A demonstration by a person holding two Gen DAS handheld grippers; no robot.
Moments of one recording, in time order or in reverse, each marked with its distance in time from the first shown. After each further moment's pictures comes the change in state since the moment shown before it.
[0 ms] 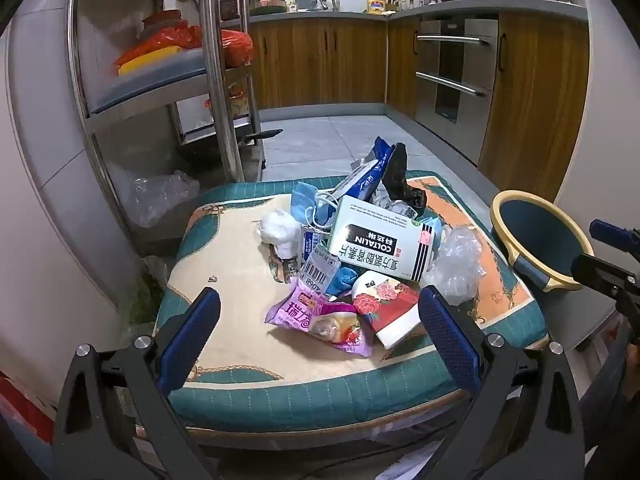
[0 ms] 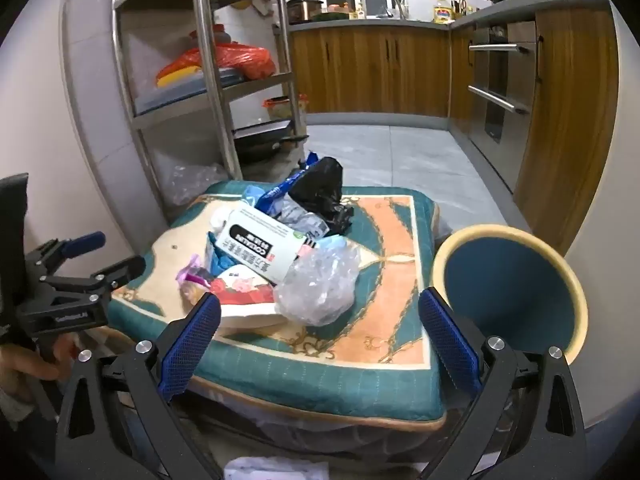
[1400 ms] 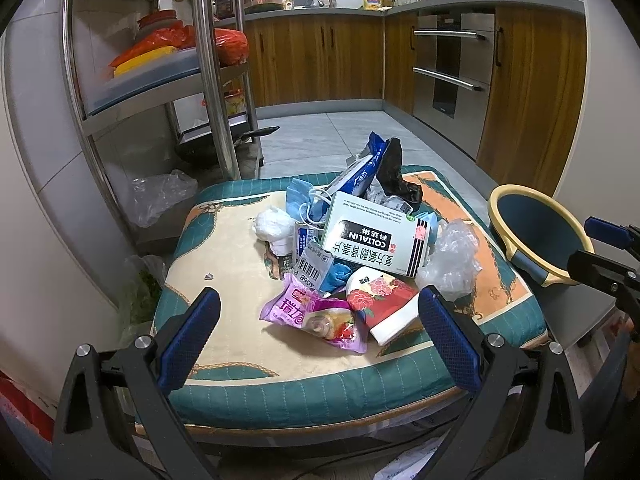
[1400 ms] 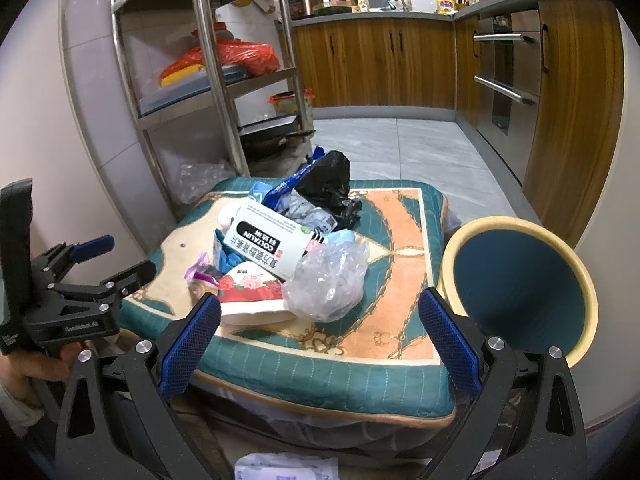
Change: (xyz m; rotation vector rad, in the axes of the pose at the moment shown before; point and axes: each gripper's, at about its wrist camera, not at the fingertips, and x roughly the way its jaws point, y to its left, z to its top) left arm 0.002 -0.009 -0.001 0.031 0.012 0.022; right arm 0.002 -0.001 0.000 0.021 0.020 0.060
